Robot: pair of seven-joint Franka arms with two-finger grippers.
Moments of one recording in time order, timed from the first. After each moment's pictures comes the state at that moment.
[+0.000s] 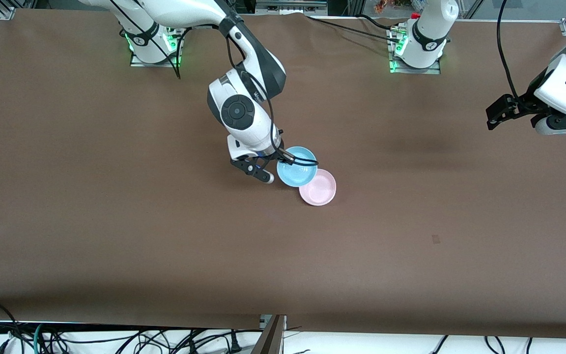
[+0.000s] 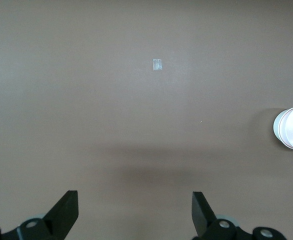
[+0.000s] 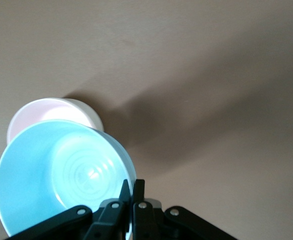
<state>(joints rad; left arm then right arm) -0.01 -0.05 -0.06 -1.71 0.06 1.65 -0.14 0.81 0.66 -0.11 -1.45 0.36 2.19 1.06</state>
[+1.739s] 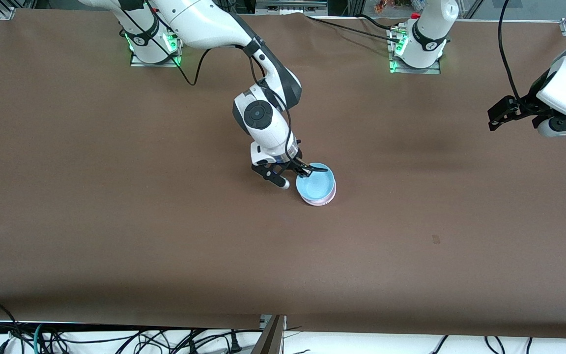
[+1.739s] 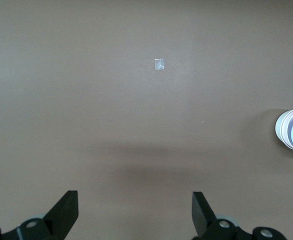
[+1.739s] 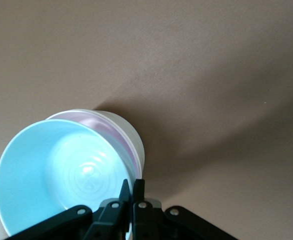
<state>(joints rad) -0.01 -0.05 -0.05 -1.71 0.06 1.65 -0.14 0.87 0.81 -0.10 -1.42 0.37 2.50 1.16</state>
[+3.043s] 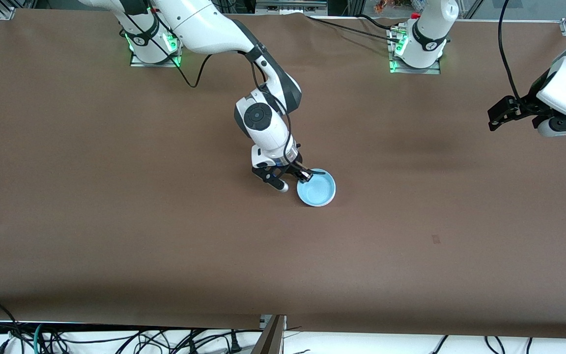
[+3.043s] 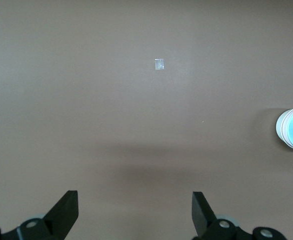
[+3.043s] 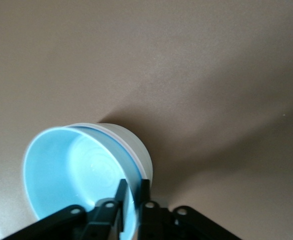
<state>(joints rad) -0.01 -0.05 -0.05 -1.71 0.06 1.65 -0.14 0.87 0.85 -0.10 -1.41 0.37 2.58 1.19</state>
